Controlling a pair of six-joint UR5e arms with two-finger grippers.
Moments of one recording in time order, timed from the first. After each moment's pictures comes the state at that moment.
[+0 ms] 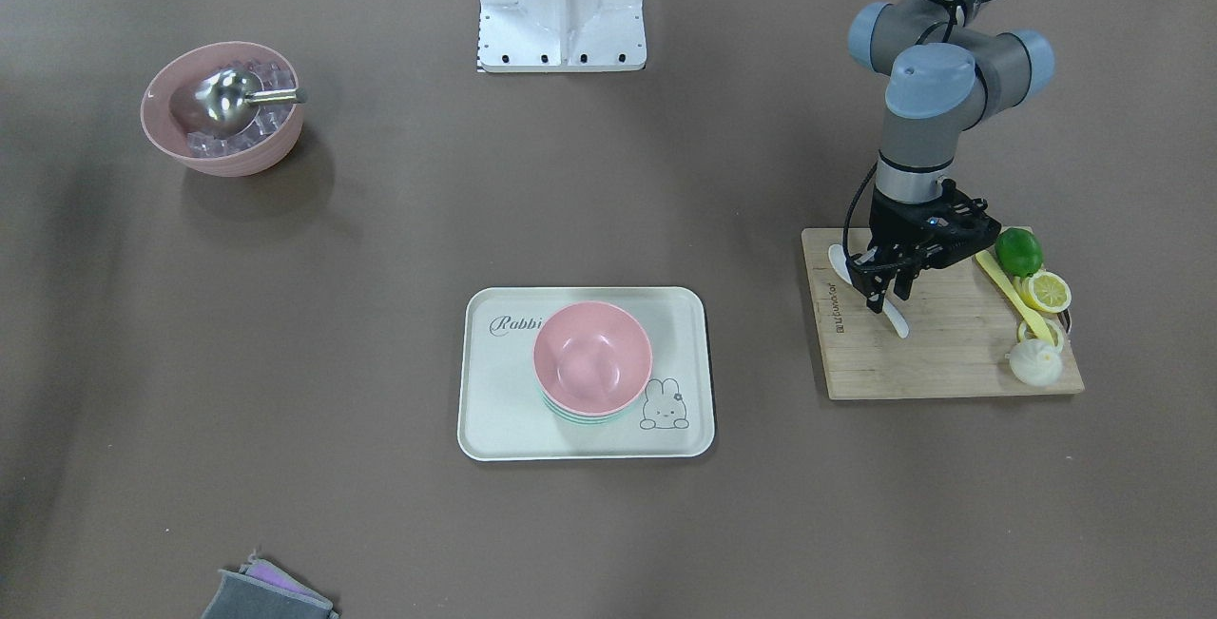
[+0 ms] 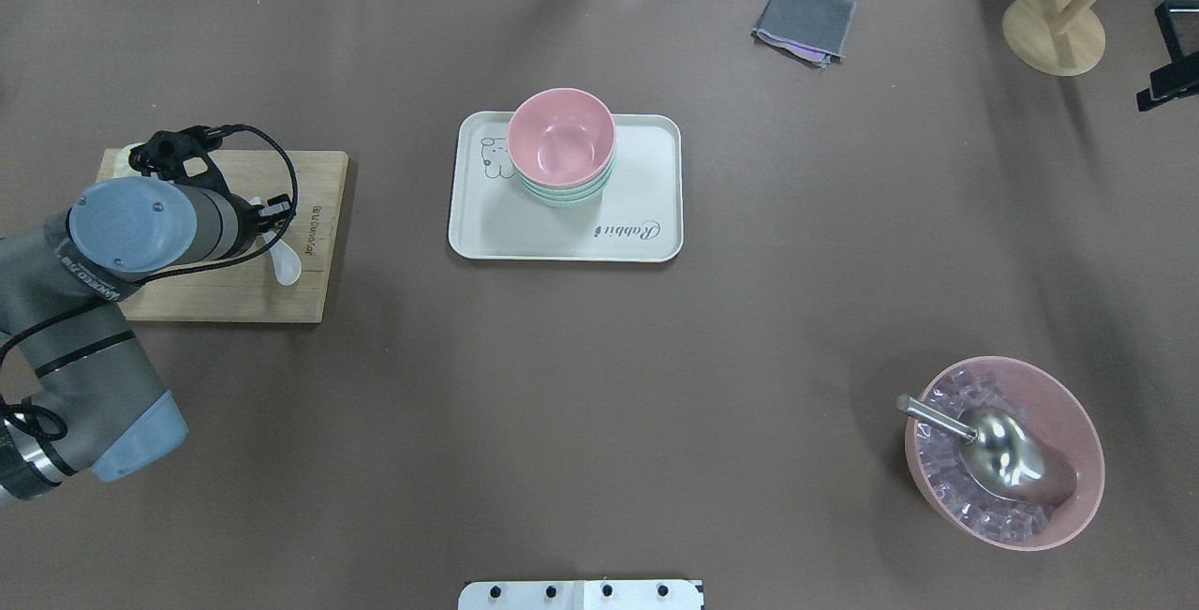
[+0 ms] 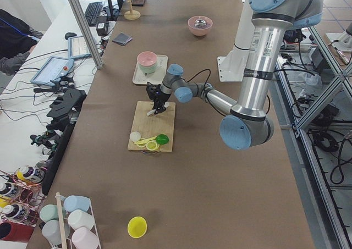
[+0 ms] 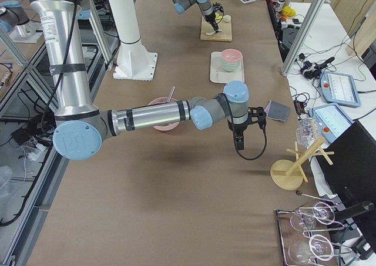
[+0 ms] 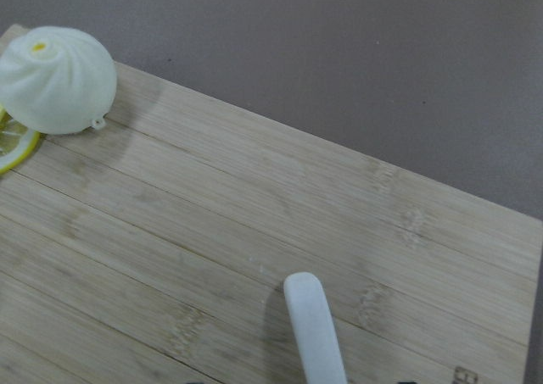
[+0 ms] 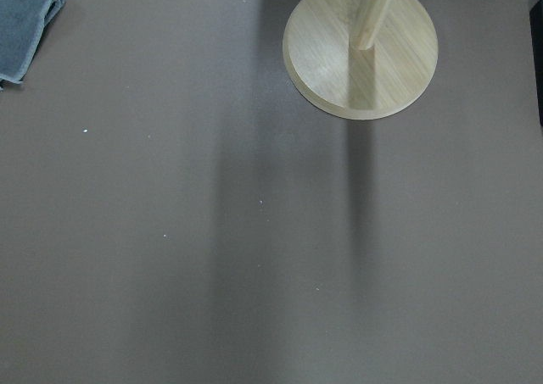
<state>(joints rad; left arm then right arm) -0.67 -1.79 -1.69 -1.98 -1.57 -1.50 1.36 -1.44 1.63 -1.27 2.25 0.45</state>
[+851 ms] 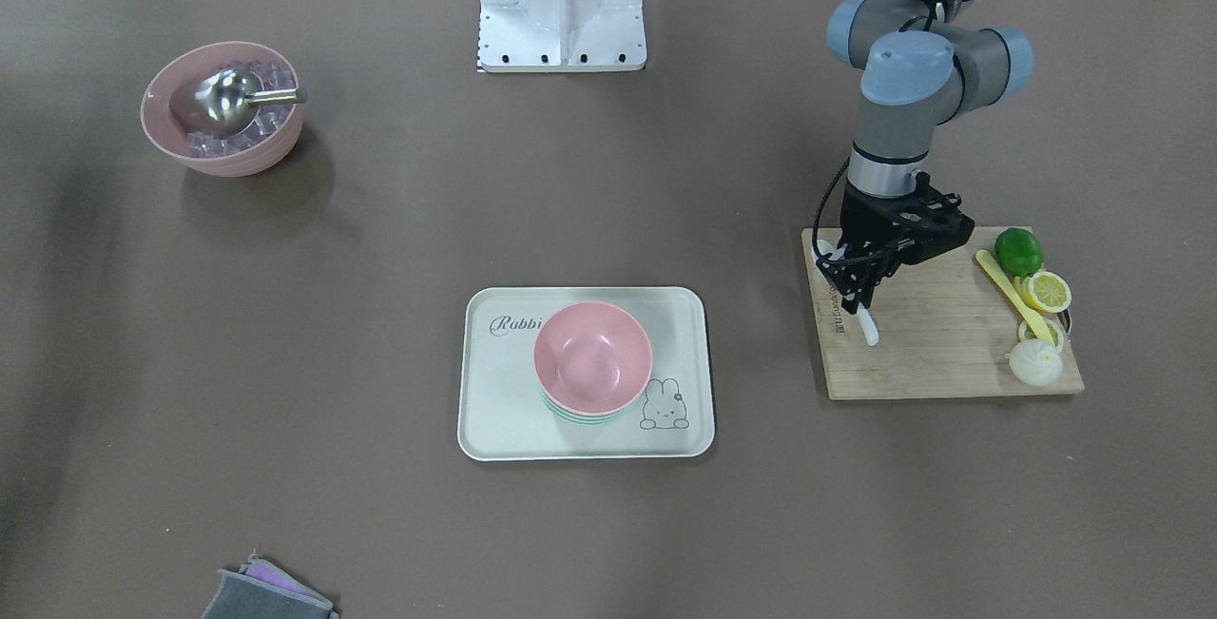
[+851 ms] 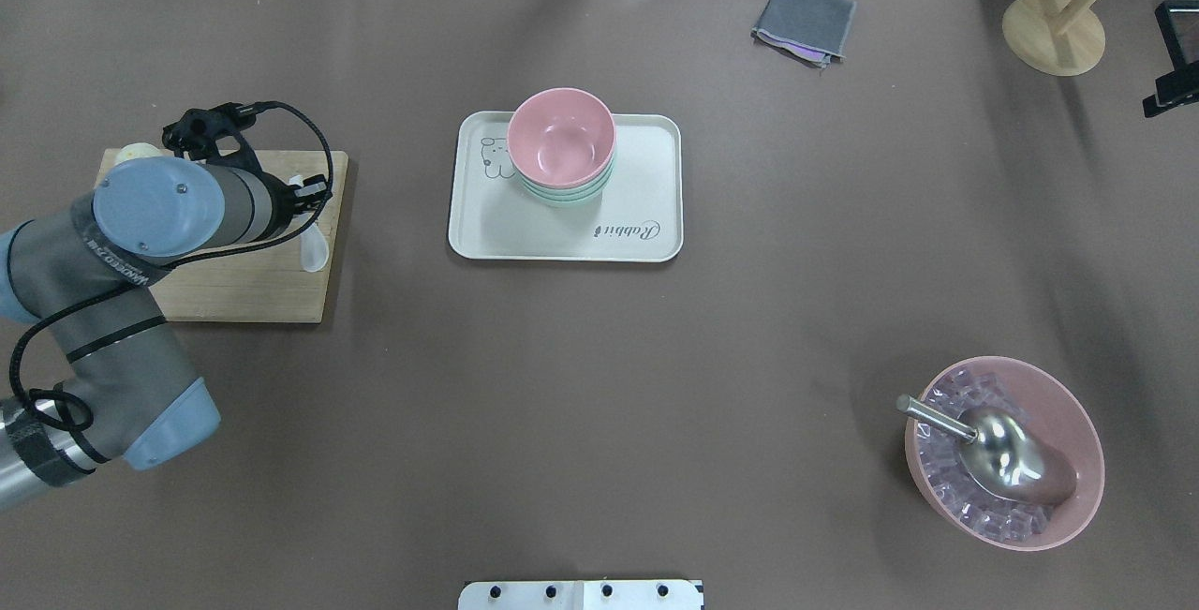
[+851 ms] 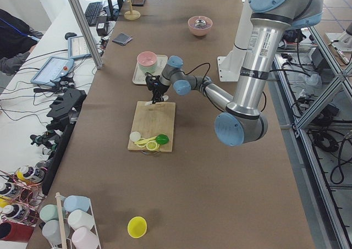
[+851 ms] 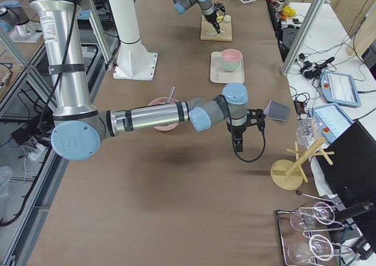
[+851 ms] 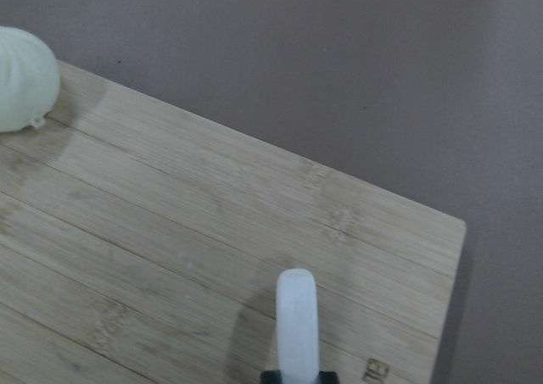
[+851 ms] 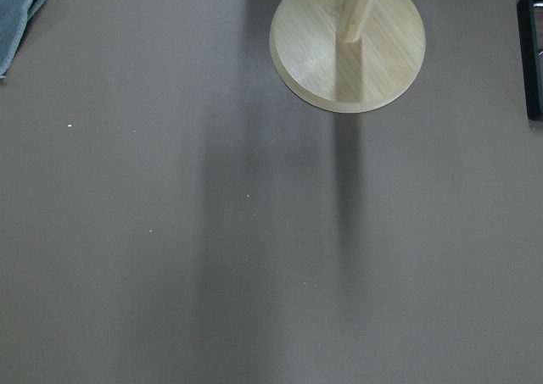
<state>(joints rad) -0.67 -1.88 -1.72 -1.97 -1.57 -1.51 1.36 -1.46 1.63 -1.27 2.23 0.45</state>
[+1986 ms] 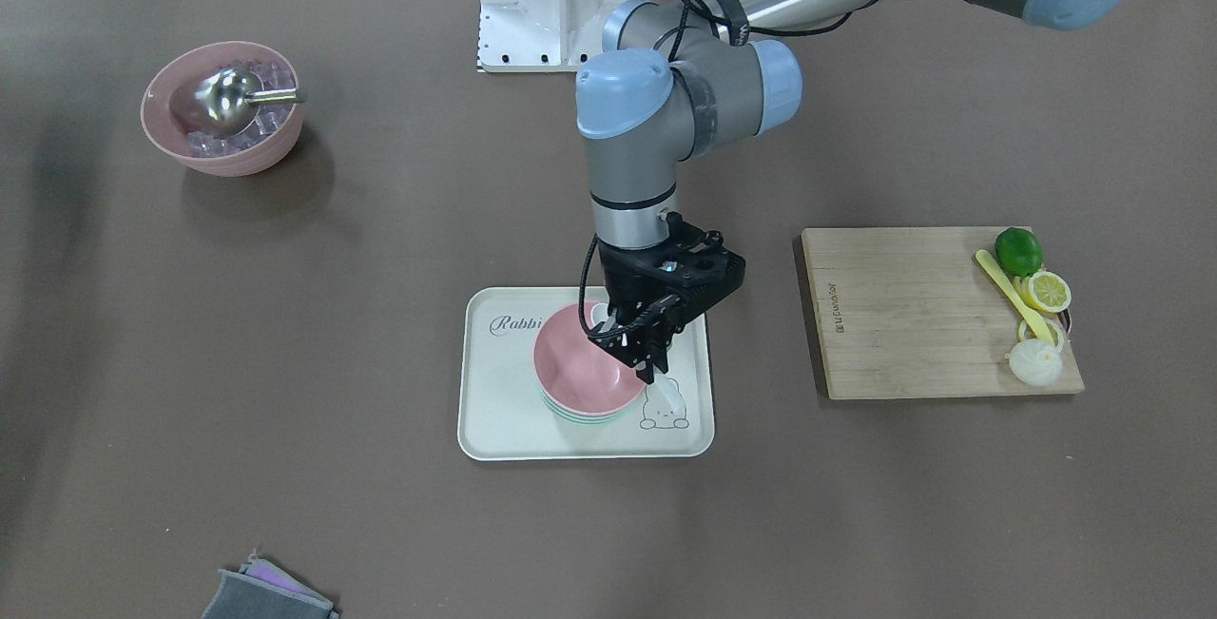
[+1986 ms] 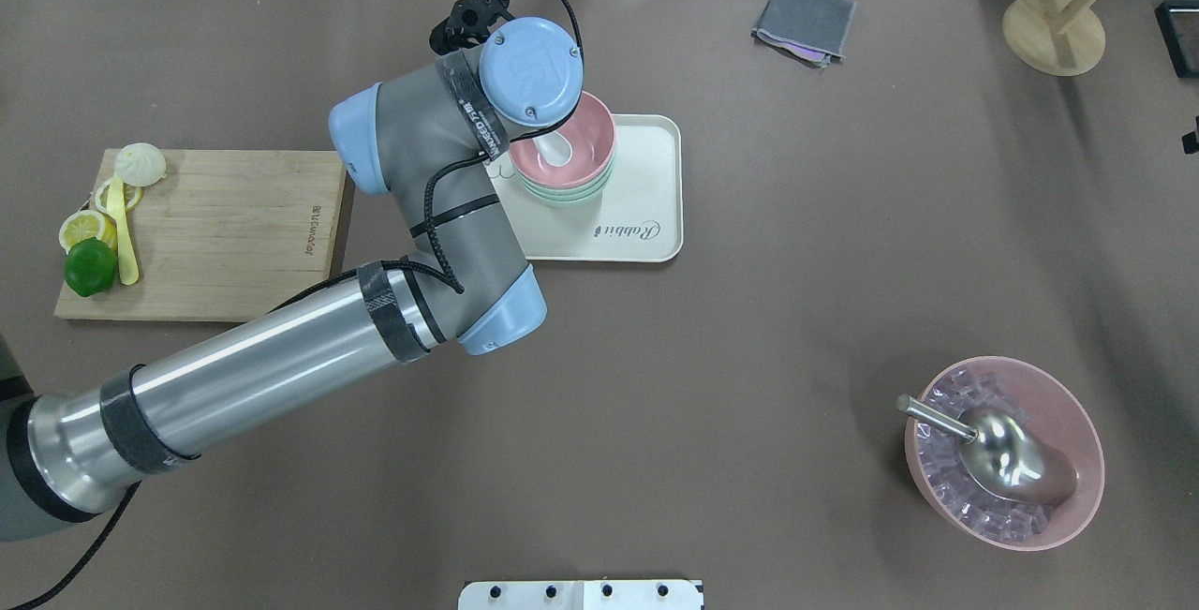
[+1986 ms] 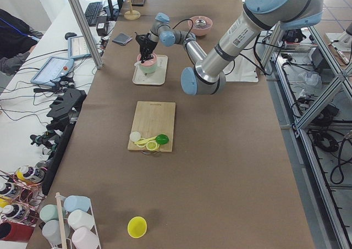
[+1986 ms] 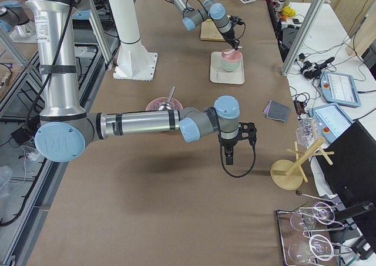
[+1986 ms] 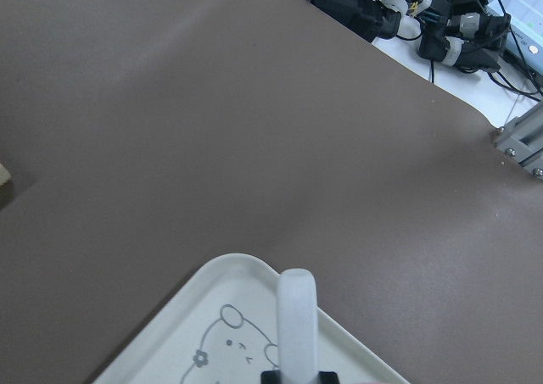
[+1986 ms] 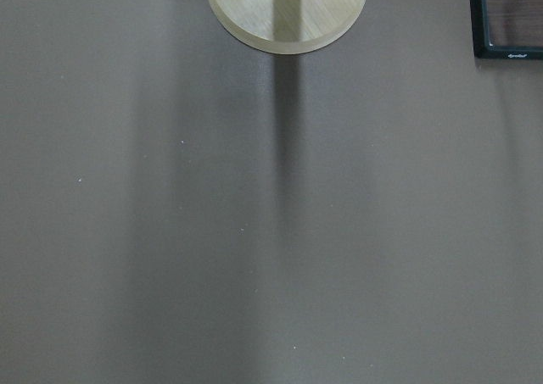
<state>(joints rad) -0.62 -2.53 -1.30 -1.67 -1.45 -1.82 1.39 -1.53 1.63 -1.27 2.24 0.40</state>
